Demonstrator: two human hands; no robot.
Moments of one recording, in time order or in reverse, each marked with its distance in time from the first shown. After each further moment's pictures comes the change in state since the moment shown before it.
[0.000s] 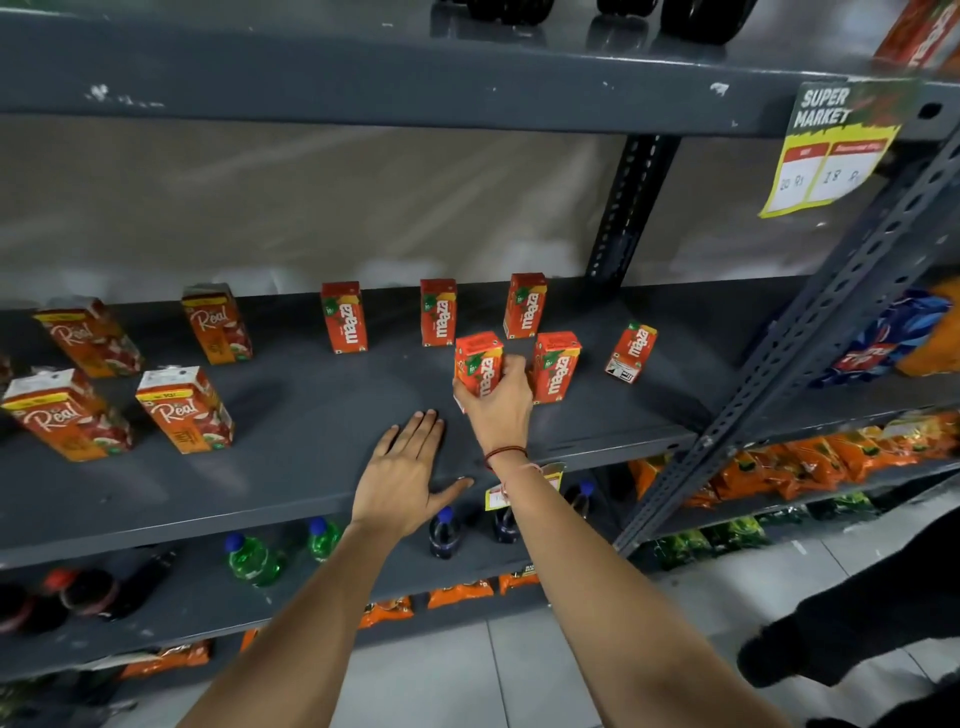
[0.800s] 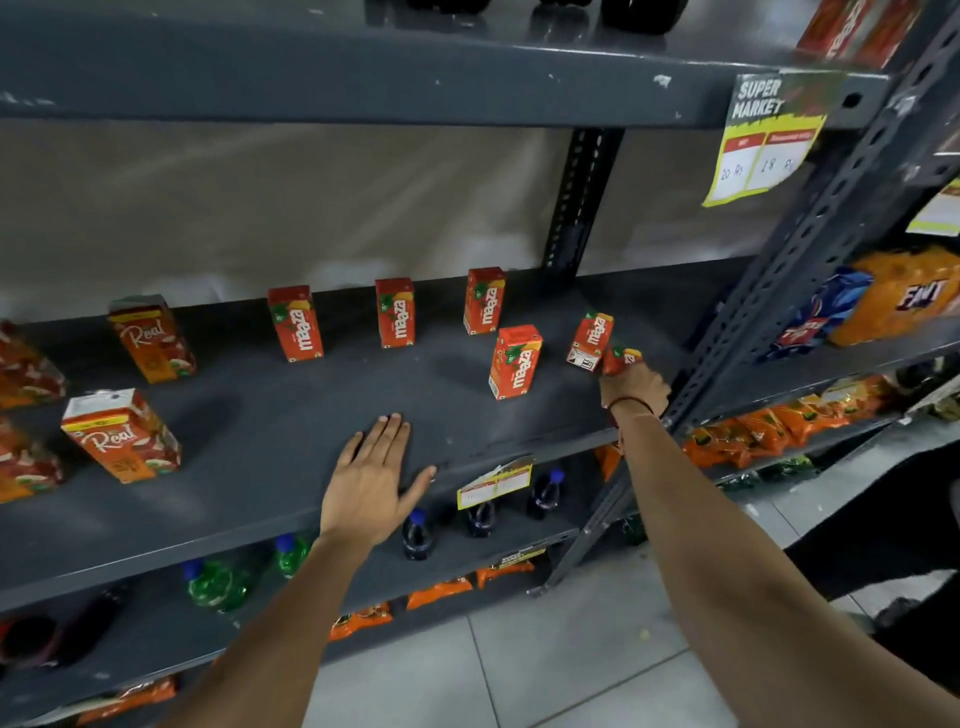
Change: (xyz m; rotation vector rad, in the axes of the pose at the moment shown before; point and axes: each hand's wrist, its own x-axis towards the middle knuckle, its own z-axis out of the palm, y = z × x) left_hand 0.002 -0.002 -0.001 -0.028 -0.004 -0.003; right_hand 0.091 0.082 -0.143 -0.713 0.204 0.458
